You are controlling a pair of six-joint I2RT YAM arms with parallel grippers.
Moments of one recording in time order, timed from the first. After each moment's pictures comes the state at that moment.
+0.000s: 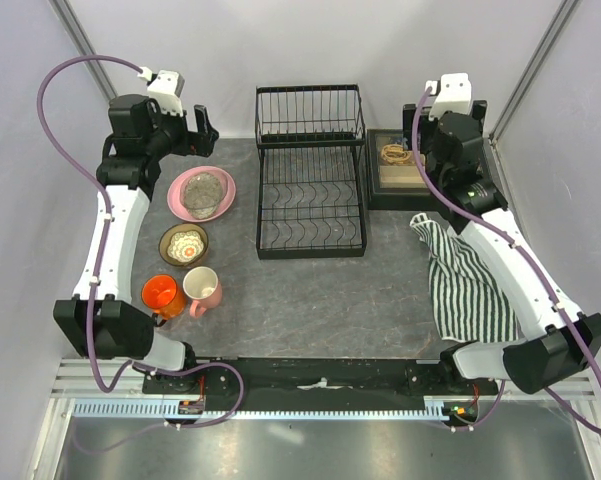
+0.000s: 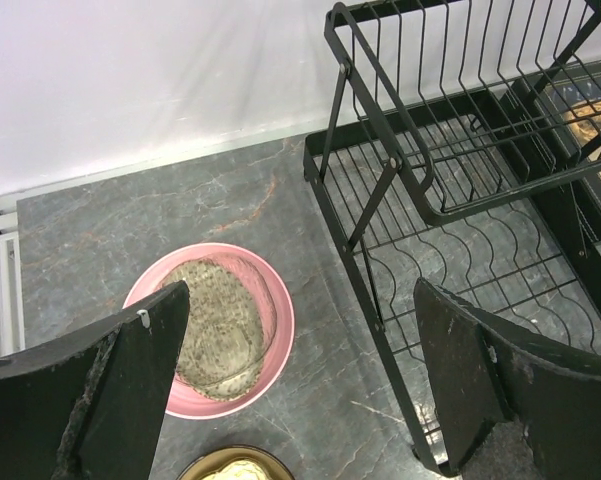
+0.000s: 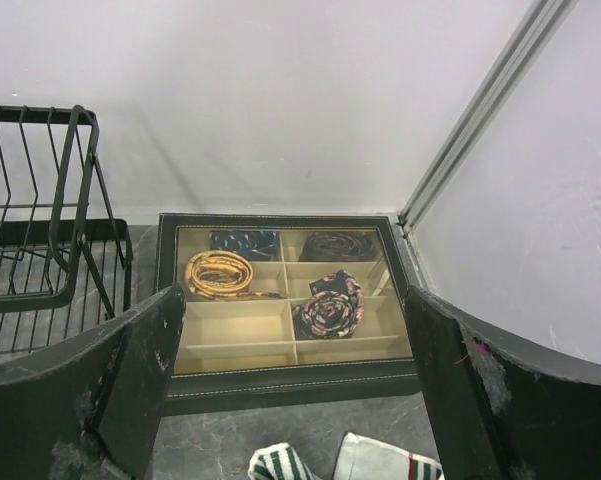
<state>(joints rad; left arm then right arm) -0.01 1.46 1.59 -0.43 0.30 0.06 0.36 1.32 1.42 -0.15 0.55 -0.15</state>
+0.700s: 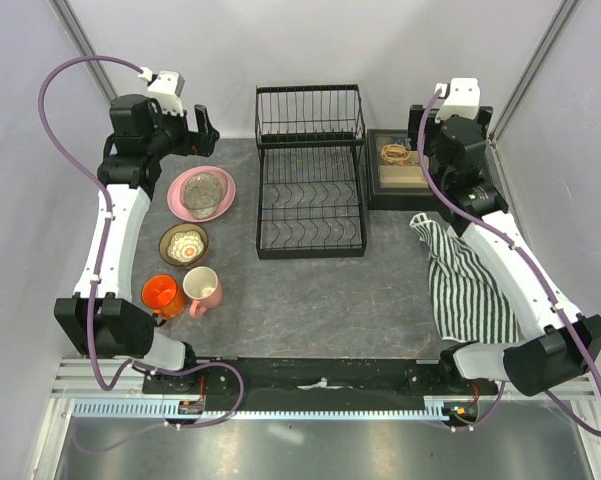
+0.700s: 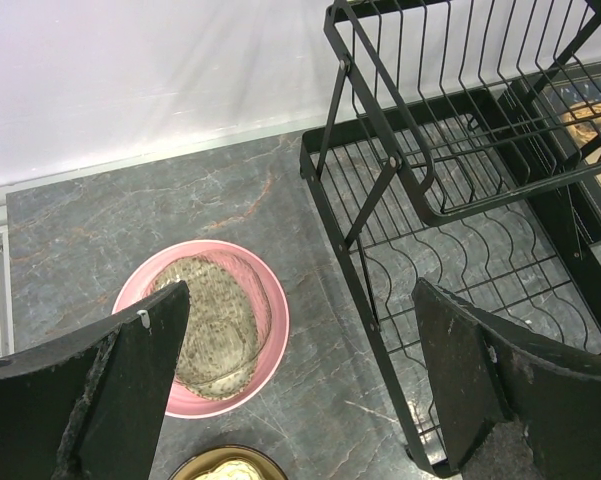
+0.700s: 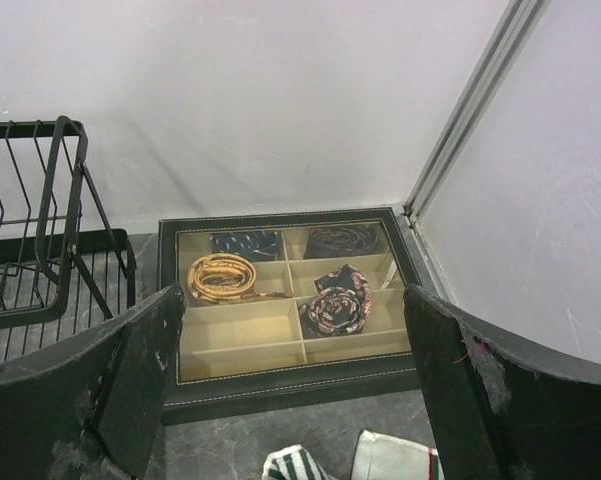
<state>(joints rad) -0.01 1.47 1.59 -0.43 0.30 0.04 0.33 1.31 1.36 -0.11 0.56 -0.08</state>
